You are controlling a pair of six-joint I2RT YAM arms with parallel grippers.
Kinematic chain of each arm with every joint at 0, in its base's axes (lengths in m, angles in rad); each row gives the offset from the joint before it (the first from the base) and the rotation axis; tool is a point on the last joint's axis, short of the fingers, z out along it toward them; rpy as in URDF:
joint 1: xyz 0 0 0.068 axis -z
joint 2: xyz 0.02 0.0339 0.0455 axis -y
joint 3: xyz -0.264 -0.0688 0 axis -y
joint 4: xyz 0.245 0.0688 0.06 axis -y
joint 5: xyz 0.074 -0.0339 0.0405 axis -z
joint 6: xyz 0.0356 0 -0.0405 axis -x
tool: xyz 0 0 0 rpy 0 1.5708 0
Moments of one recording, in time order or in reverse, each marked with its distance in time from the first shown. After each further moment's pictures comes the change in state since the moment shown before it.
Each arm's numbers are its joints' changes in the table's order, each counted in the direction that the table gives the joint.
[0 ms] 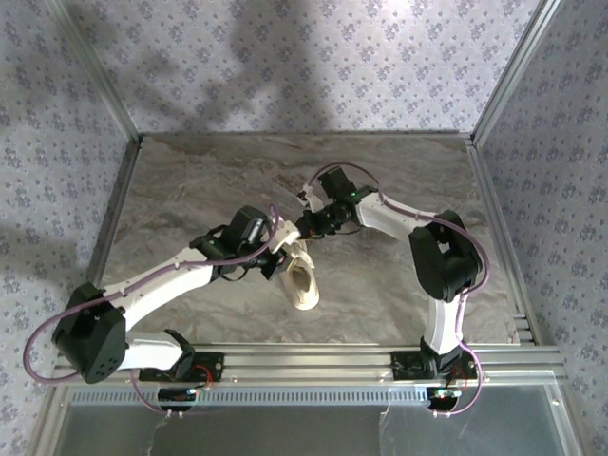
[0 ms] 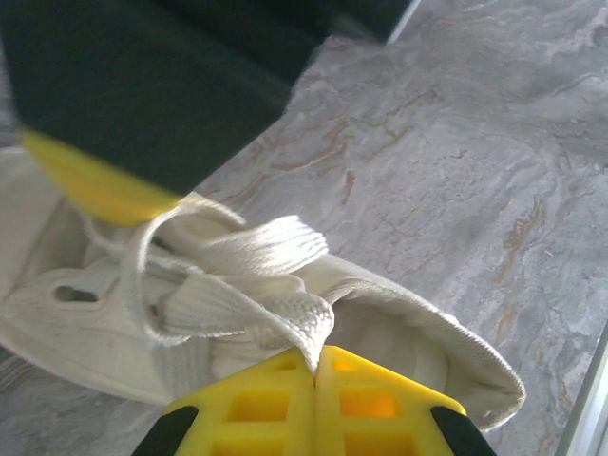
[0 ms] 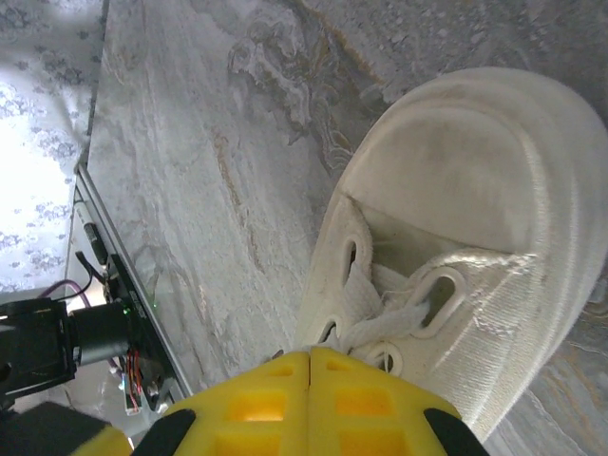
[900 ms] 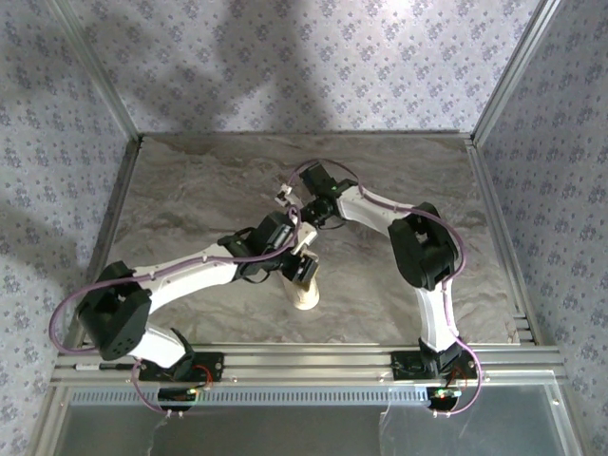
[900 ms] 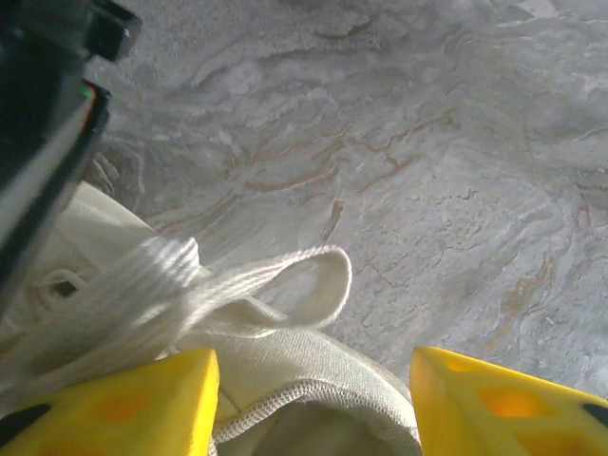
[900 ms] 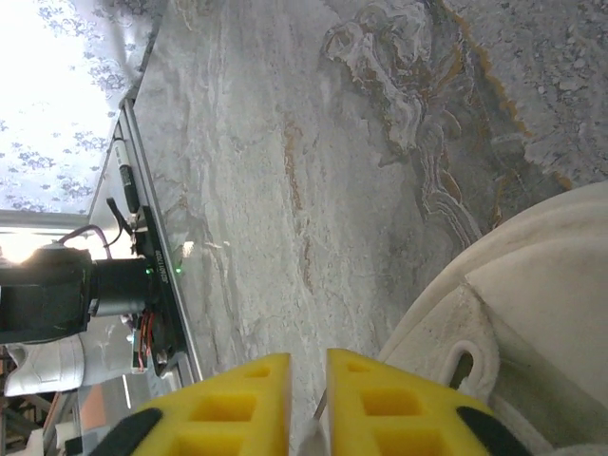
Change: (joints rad) left arm 0.118 -0.136 0.066 0.072 -0.132 0.216; right arm -0.046 -0.156 0.194 -0.073 -0.122 0.180
